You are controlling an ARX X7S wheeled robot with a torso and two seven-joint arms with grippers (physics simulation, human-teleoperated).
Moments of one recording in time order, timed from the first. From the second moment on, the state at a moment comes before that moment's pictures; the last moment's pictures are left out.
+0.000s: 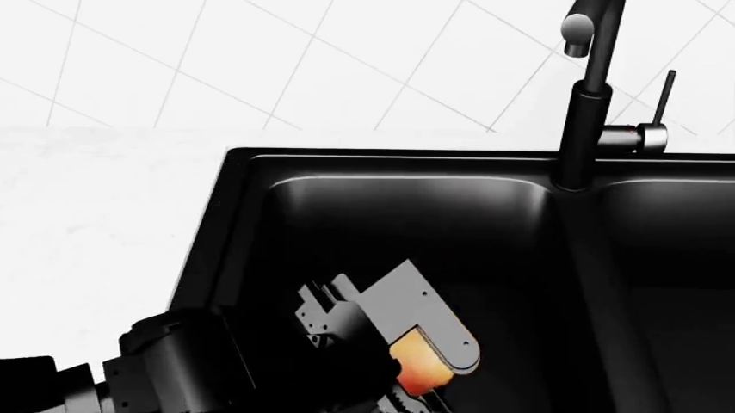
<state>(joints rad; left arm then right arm) -1.29 -0.01 1.56 -0.57 -1.18 -0.58 -0.18 -0.29 0.89 1.53 -0.82 2.03 1.15 0.60</state>
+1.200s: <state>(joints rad) -1.48 -0.17 1.52 -0.30 -1.32 -0.53 -0.37 -0.17 0.94 1.25 -0.82 1.94 1.07 0.63</state>
